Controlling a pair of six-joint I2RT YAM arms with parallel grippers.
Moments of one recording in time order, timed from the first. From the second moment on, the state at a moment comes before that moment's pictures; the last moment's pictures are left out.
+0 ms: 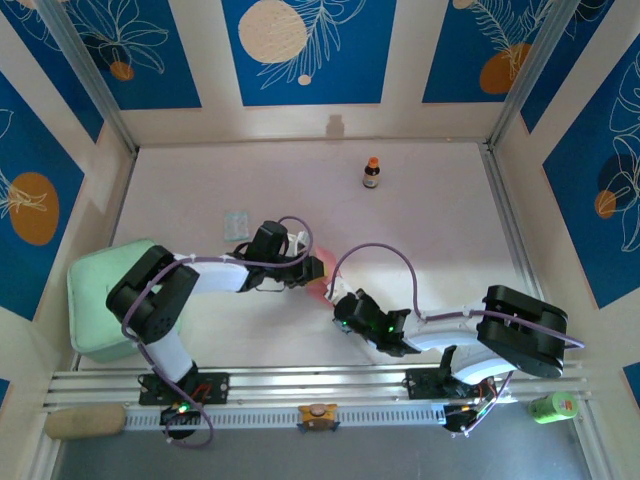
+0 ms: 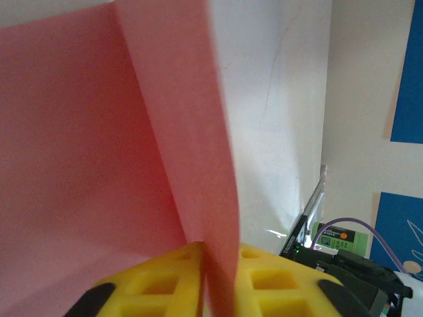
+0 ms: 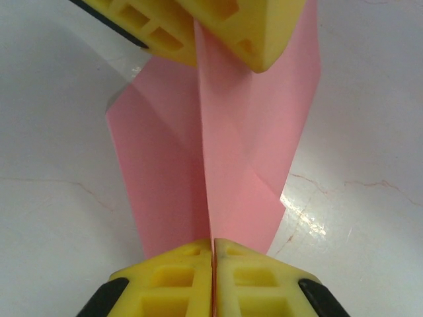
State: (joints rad) left arm -0.63 1.71 0.75 0.27 0.68 -0.94; right arm 1.15 1.37 0.37 0.20 0.52 0.13
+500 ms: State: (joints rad) left arm -0.63 1.70 0.75 0.24 0.68 -0.94; right arm 1.15 1.37 0.37 0.19 0.52 0.18
